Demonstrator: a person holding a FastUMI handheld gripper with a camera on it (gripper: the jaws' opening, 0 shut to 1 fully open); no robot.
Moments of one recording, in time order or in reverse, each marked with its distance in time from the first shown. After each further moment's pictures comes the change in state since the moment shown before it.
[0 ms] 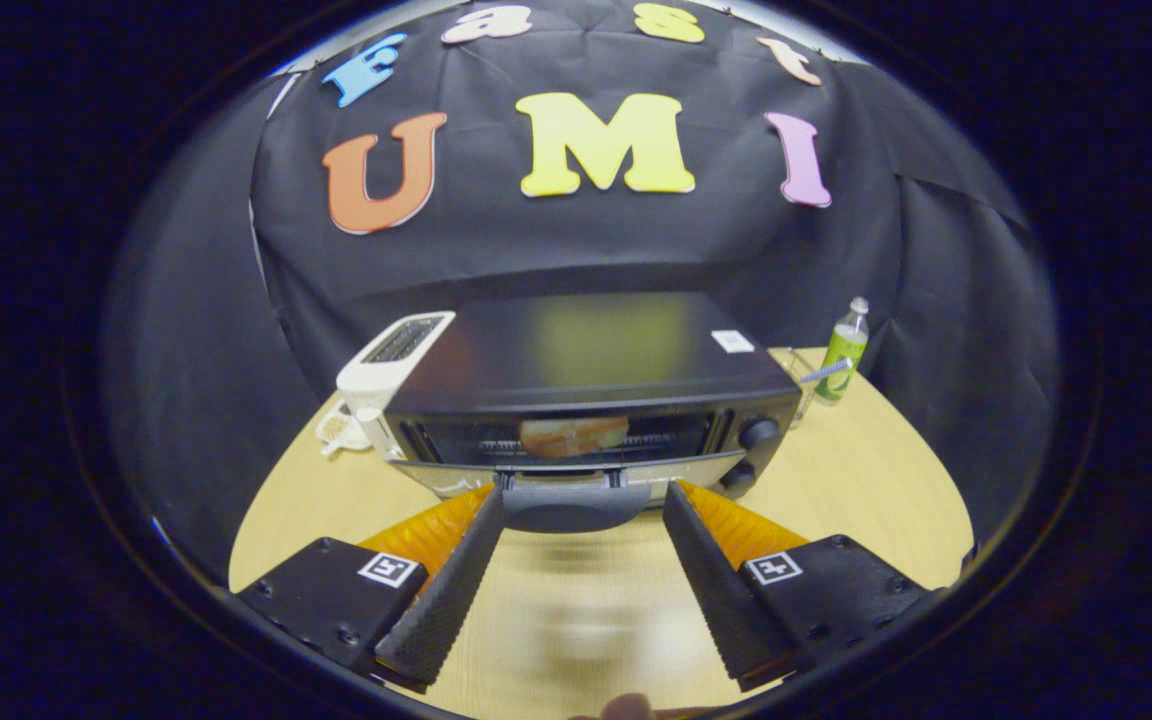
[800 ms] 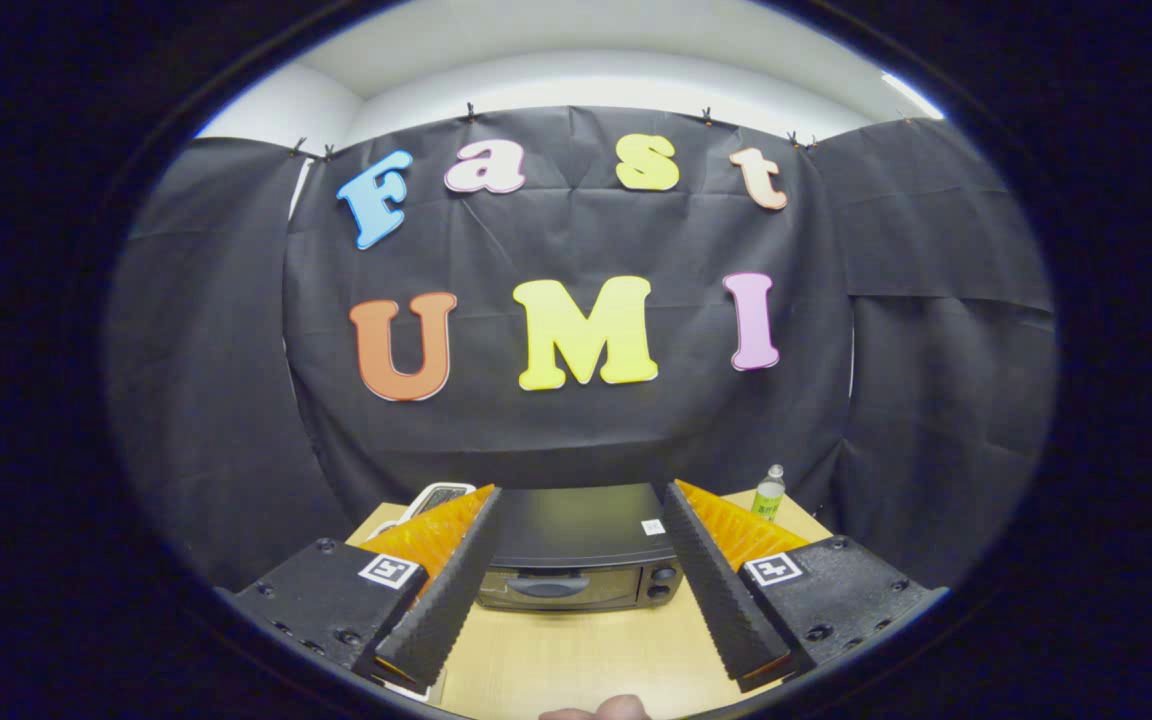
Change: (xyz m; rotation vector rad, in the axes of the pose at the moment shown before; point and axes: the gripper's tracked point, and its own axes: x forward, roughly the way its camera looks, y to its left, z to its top) arm -0.200 -0.019 0.151 0.007 -0.374 0.003
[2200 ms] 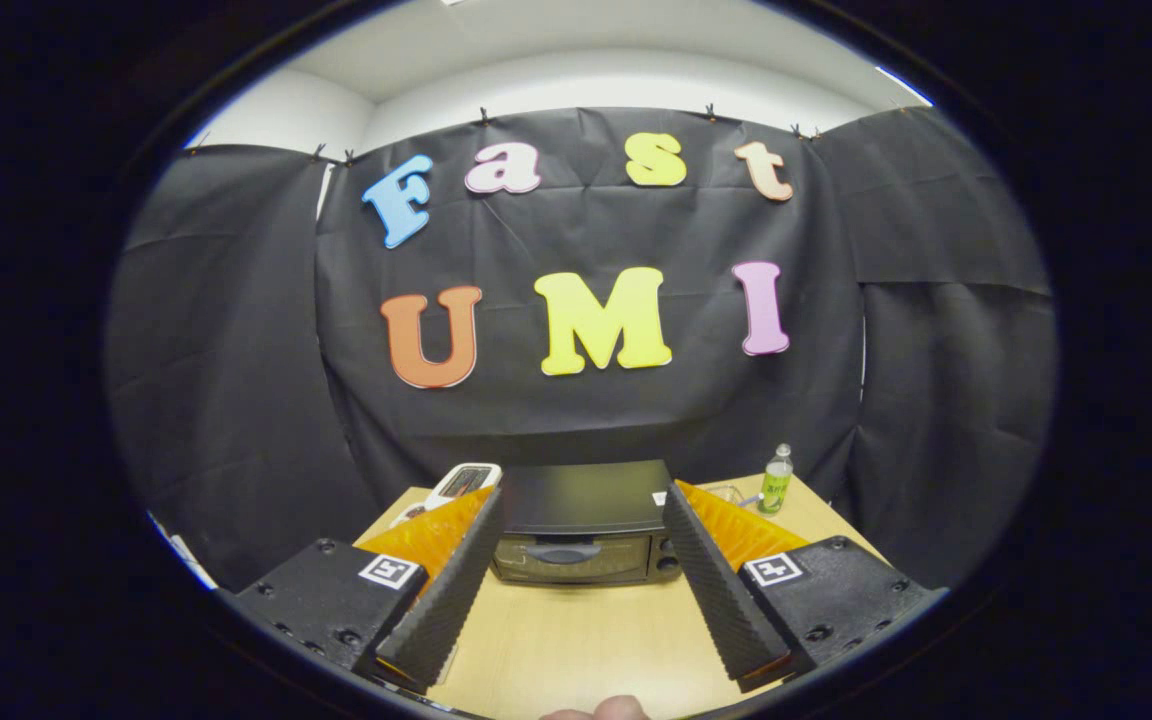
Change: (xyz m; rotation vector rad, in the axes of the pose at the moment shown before) arm -0.037 -0.011 -0.031 0.014 0.041 0.061
